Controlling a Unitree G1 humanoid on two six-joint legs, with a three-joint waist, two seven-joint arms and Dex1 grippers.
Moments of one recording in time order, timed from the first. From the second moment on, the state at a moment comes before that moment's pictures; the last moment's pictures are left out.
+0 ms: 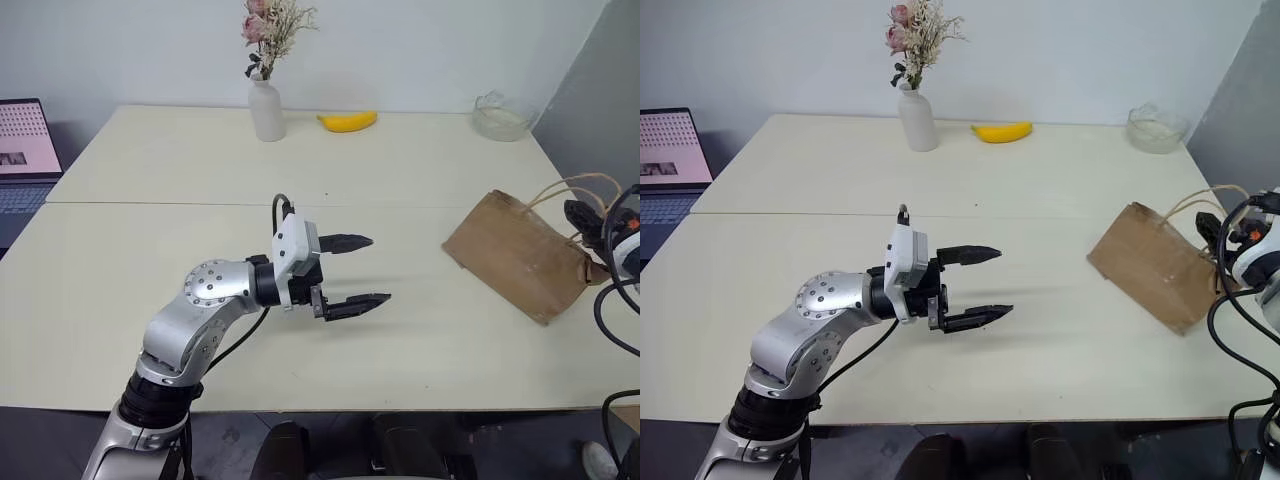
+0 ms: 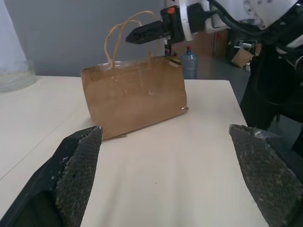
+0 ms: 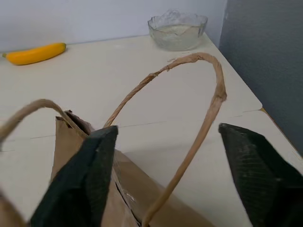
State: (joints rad) left arm -0.40 0.50 -0.15 -0.43 -0.54 0.48 -0.94; right arm -0.31 -0.73 -0.59 -0.27 0.72 0.99 0.09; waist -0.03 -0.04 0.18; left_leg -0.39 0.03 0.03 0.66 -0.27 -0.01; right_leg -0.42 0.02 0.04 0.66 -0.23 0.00
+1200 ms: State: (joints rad) left arm 0.05 0.49 0.22 -0.61 -0.50 0.45 -0.50; right arm -1.07 -0.34 0.02 0.25 0.37 0.61 0.37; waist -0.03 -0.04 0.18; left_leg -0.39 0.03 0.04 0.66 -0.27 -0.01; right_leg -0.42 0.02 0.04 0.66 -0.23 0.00
